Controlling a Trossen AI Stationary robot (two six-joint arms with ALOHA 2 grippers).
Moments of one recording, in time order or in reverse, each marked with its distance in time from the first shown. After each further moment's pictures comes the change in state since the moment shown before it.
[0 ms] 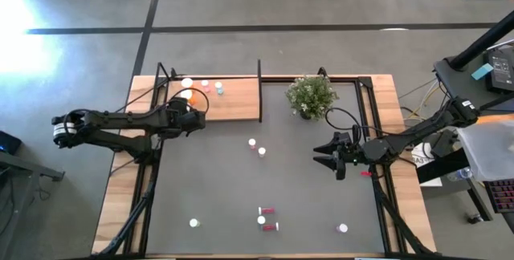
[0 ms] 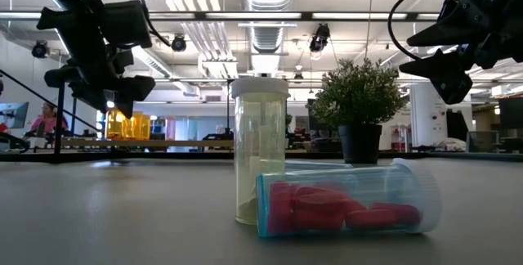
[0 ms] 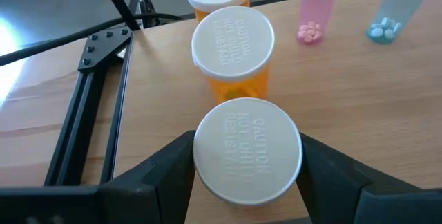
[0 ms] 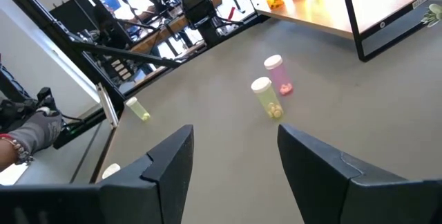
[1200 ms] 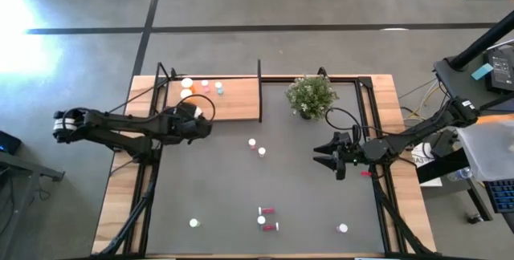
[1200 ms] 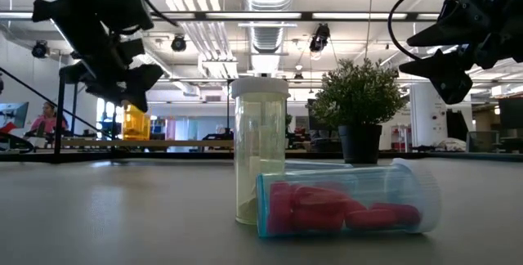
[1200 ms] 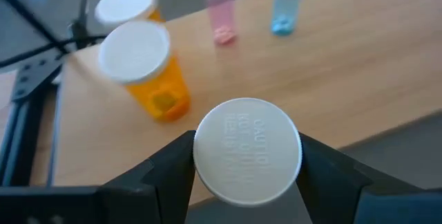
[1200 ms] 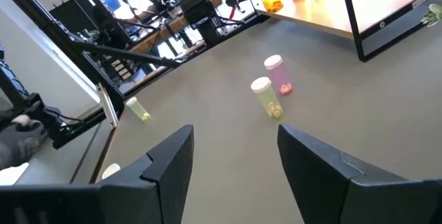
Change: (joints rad) left arm -0.159 -0.002 0.019 0.081 0.007 0.087; right arm 0.000 0.000 0.000 0.000 0.000 0.000
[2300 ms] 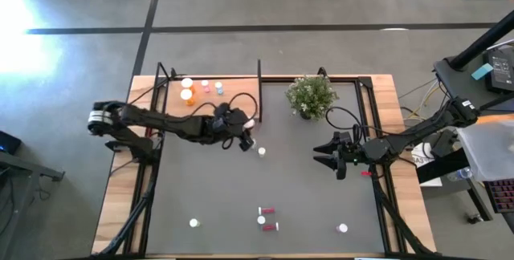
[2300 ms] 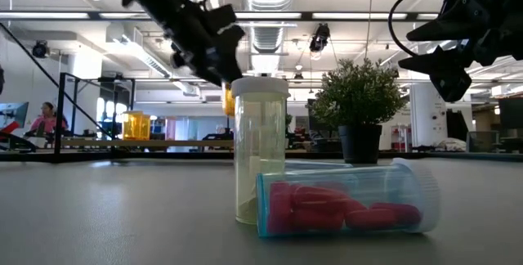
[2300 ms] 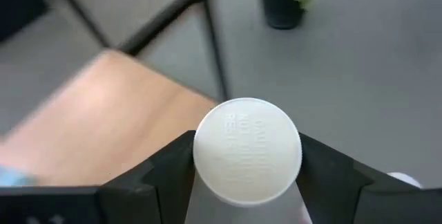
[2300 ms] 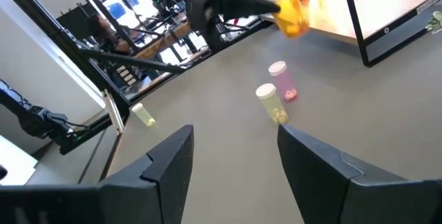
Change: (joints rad) left arm -0.085 0.412 0.366 0.474 0.297 0.646; right arm 0.000 -0.007 0.000 0.021 0.000 0.000
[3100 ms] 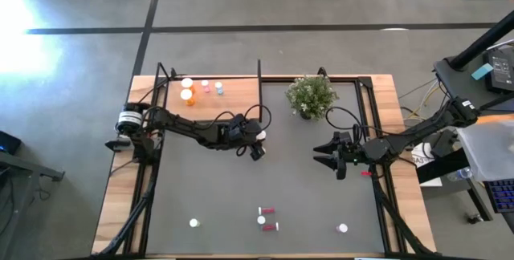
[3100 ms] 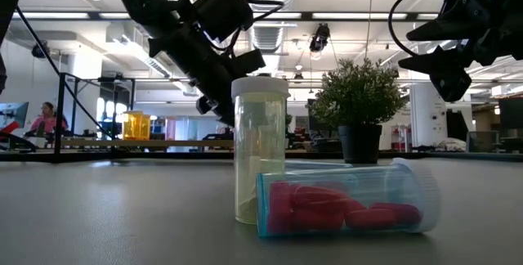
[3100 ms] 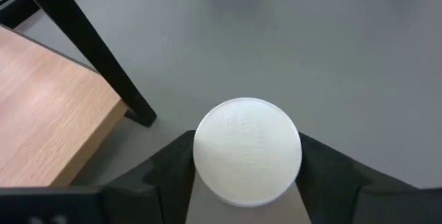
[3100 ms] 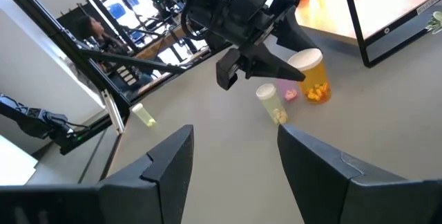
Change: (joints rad) left arm 0.000 0.302 0.008 0.283 0.152 0.001; right arm 0.000 0.000 0.000 0.002 0.000 0.000
